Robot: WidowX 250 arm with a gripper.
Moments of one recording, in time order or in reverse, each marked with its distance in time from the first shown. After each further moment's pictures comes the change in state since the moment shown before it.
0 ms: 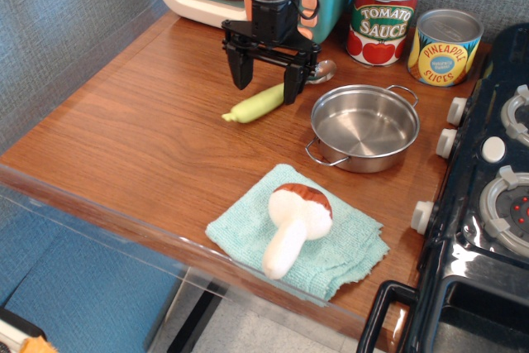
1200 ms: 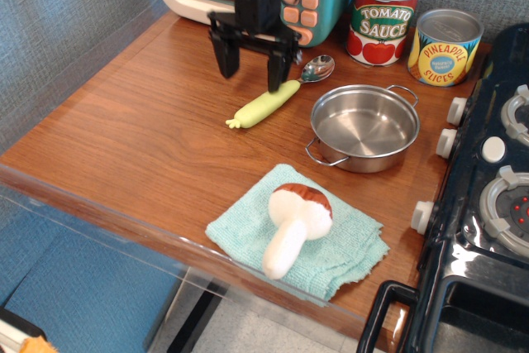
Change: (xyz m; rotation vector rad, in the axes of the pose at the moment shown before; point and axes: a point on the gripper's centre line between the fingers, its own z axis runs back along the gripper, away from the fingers) arm 0.007 0.026 -0.004 -0.031 0.026 -0.006
